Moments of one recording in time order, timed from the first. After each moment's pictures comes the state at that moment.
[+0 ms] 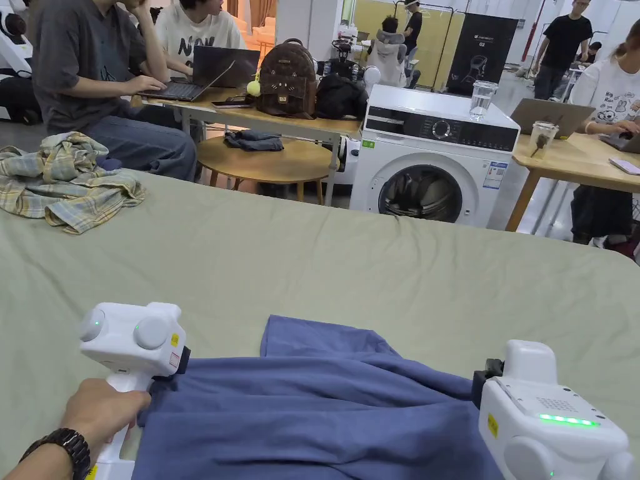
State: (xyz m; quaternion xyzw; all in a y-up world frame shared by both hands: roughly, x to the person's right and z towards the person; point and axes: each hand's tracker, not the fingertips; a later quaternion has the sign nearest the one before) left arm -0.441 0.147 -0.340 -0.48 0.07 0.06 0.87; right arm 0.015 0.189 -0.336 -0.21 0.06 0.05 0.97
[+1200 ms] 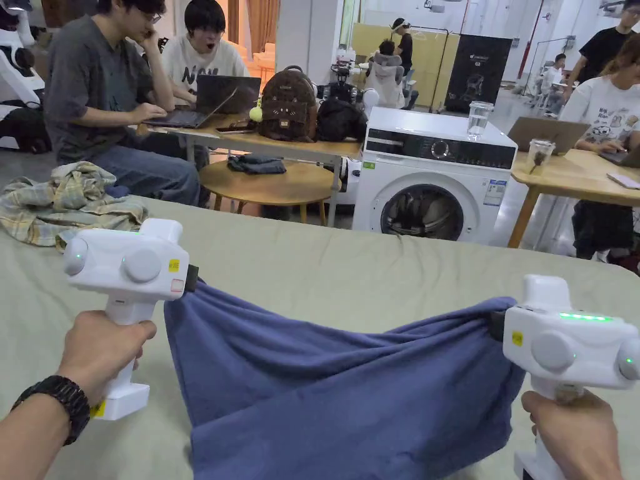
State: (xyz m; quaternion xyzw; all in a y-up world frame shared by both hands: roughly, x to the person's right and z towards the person) left arm -0.446 0.303 -0.333 -0.31 0.07 0.04 0.95; right arm 0.015 0.272 -0.425 -0.23 0.07 0.05 0.97
